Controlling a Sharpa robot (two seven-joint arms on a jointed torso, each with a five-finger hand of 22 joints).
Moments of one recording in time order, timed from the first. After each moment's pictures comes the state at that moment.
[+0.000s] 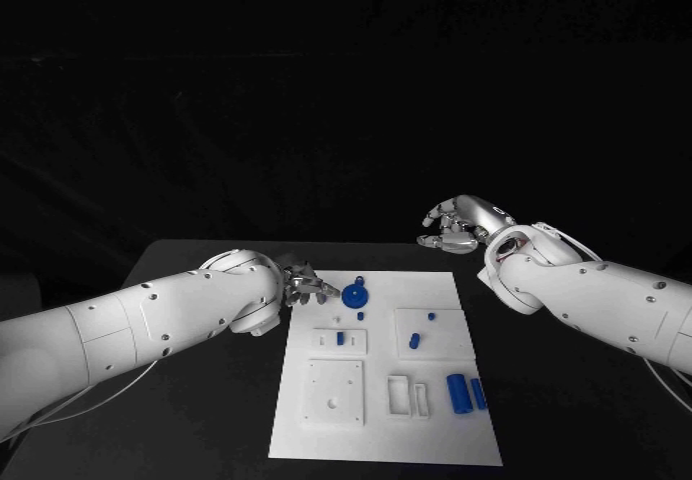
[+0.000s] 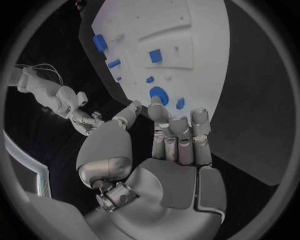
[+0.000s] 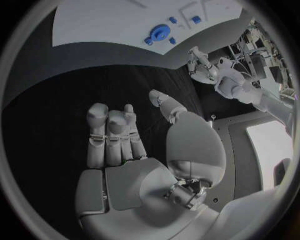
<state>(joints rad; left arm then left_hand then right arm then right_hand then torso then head) 1.36 -0.58 -0.12 1.21 -1.02 -0.13 -0.42 0.78 -0.16 0.51 -0.09 0.05 1.17 0.00 0.34 0.84 1.34 -0.11 1.00 0.53 1.19 -0.21 1.40 0.55 0.10 0.92 -0.13 1.12 1.20 1.32 -0.68 0.00 1.18 -1.31 -0.49 -0.07 0.98 -0.26 0.53 -0.14 0.38 0.90 0.13 0.28 0.46 1.04 0.02 1.07 1.11 1.28 -0.08 1.16 1.02 0.18 1.21 -0.07 0.99 1.31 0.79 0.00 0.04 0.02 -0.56</state>
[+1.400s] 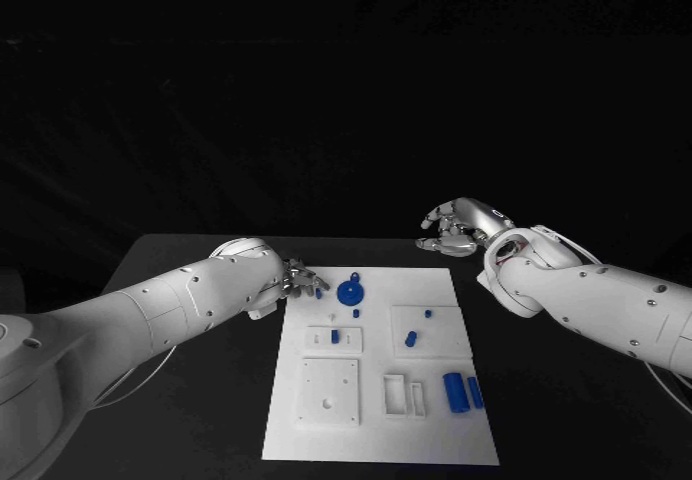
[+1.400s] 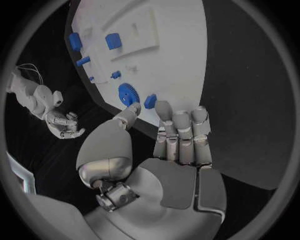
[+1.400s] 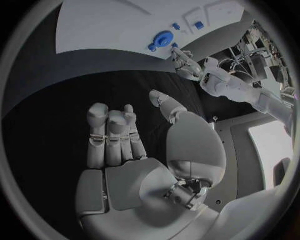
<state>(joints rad) 1.35 -0.38 -0.12 0.81 -1.04 0.03 -0.37 0.77 -0.17 0.50 0.00 0.05 1.01 0.05 0.24 0.80 1.29 -0.06 0.98 0.52 1.14 -0.17 1.38 0.53 0.09 0.89 -0.12 1.08 1.20 1.32 -0.68 0.00 1.20 -1.31 -0.49 -0.07 0.98 -0.26 0.53 -0.14 0.38 0.89 0.13 0.27 0.45 1.04 0.02 1.07 1.11 1.27 -0.08 1.16 1.02 0.18 1.21 -0.07 0.99 1.31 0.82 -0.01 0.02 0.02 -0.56</state>
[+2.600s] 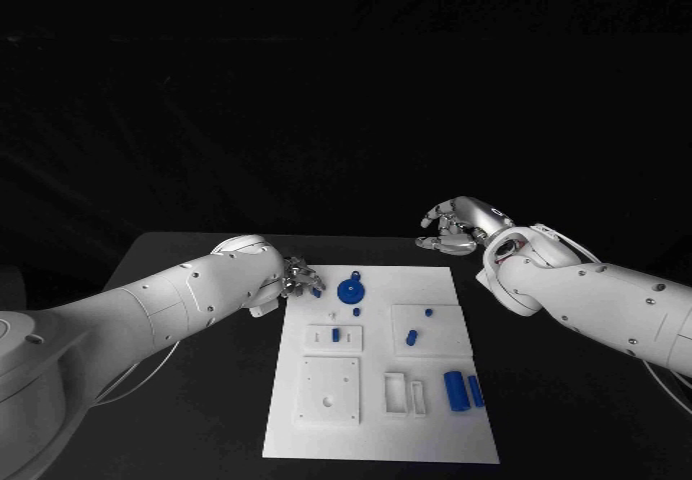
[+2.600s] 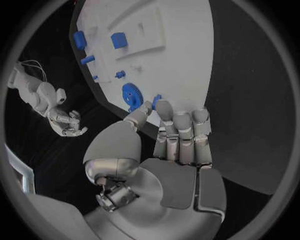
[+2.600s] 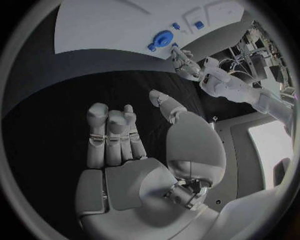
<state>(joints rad) 1.35 -0.38 -0.12 0.80 -1.00 0.06 -0.35 0.90 0.03 0.47 -0.19 0.07 1.03 0.06 0.24 0.76 1.30 -0.05 0.98 0.53 1.14 -0.16 1.39 0.52 0.07 0.88 -0.12 1.08 1.21 1.32 -0.67 0.00 1.19 -1.31 -0.49 -0.07 0.98 -0.26 0.53 -0.14 0.38 0.88 0.13 0.27 0.45 1.04 0.02 1.07 1.11 1.27 -0.08 1.17 1.02 0.18 1.22 -0.07 0.99 1.31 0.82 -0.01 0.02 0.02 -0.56</state>
